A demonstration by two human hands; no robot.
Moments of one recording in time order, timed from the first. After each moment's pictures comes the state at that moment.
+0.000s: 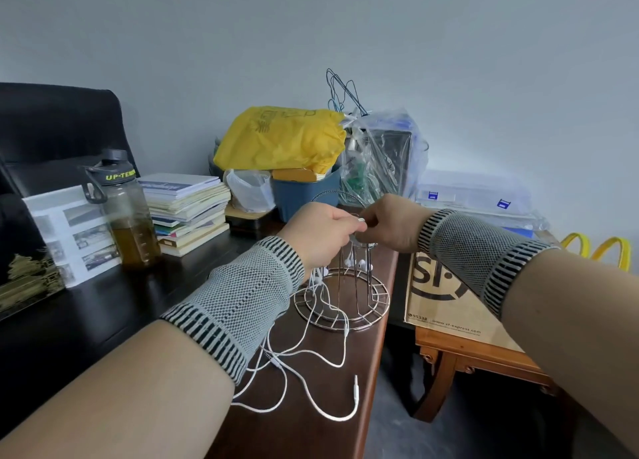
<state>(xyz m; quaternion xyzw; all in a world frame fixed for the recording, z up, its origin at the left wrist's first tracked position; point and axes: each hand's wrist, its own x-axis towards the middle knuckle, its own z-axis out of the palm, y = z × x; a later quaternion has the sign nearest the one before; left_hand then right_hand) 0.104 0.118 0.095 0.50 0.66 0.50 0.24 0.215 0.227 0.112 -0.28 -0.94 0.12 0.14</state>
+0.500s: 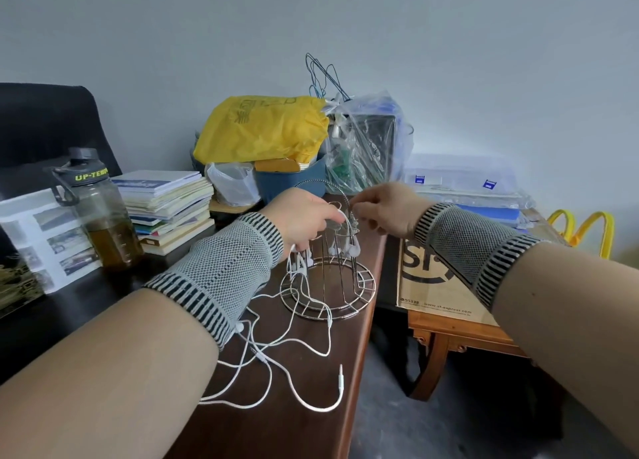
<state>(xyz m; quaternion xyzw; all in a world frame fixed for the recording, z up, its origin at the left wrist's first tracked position) 0.096 0.141 0.101 0.48 0.70 0.45 0.27 0.231 0.251 0.095 -0.32 -0.86 0.31 0.24</state>
